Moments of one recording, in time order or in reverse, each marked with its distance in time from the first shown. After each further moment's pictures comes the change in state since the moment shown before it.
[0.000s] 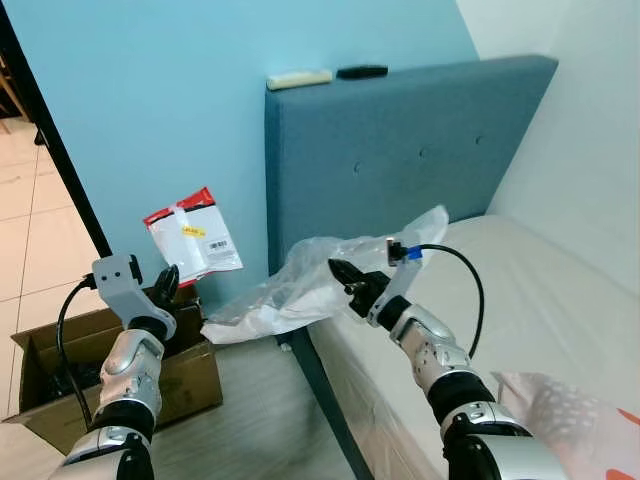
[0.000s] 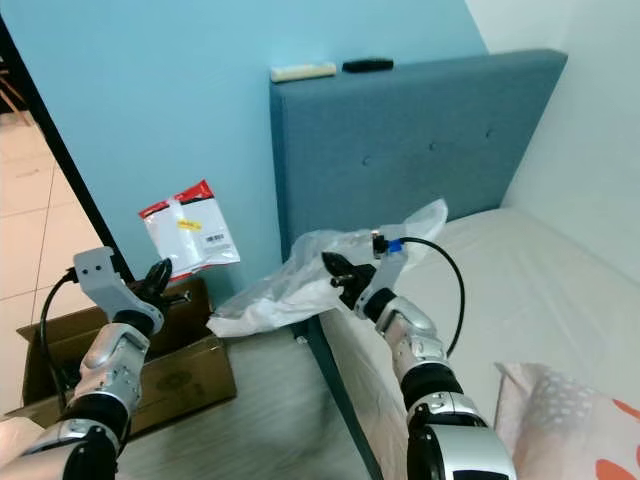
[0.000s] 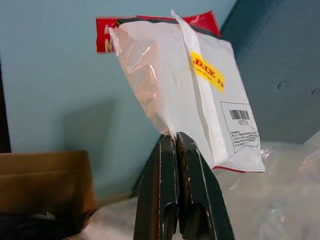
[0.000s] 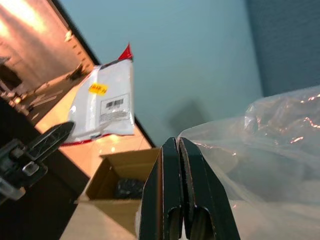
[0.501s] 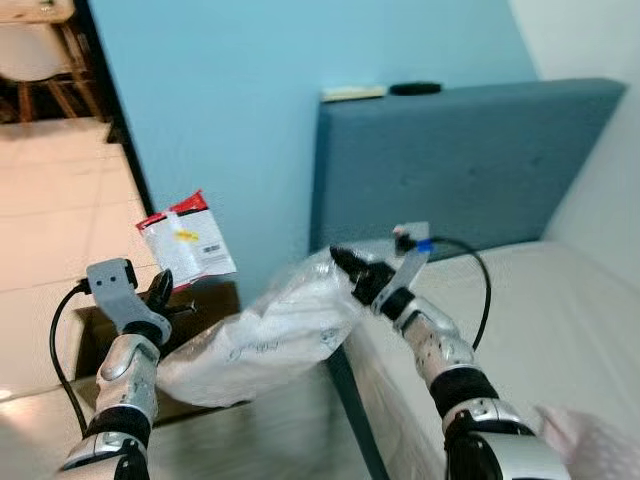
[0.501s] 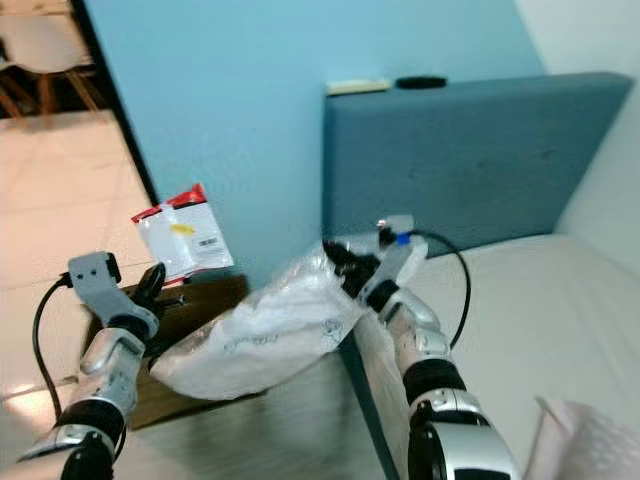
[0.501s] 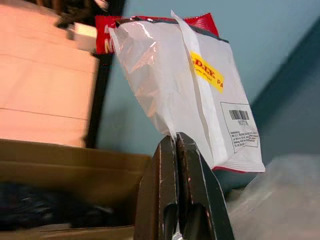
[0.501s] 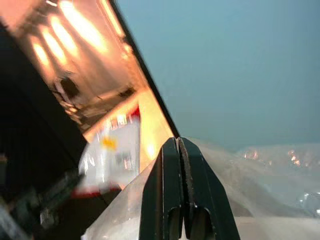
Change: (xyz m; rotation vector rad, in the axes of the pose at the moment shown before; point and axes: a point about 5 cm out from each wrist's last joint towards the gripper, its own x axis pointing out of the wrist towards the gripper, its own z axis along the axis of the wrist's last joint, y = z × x) left arm -0.004 0.006 0.000 0.021 -0.009 0.033; right arm 0.008 0.002 0.054 -0.032 -0.198 0.051
